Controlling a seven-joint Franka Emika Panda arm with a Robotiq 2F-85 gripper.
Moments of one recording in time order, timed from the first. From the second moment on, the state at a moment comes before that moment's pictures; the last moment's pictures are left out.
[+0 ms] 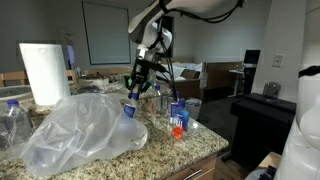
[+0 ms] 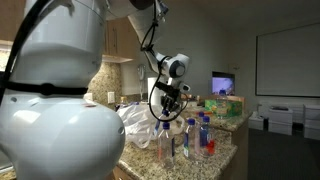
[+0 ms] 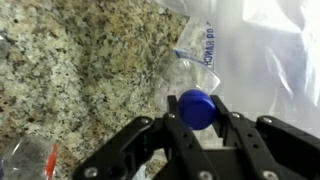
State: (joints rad) arm 0.10 0.17 0.09 -1.98 0.41 2.15 0.13
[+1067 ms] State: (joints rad) arm 0.10 0.22 0.16 -1.97 0.87 2.34 0.21
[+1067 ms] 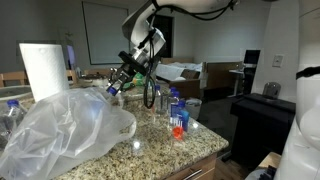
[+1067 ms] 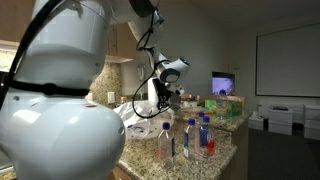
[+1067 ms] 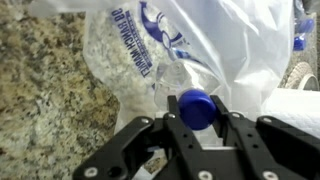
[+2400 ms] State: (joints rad) arm 0.17 0.43 0.16 -1.89 1.19 2.28 0.08
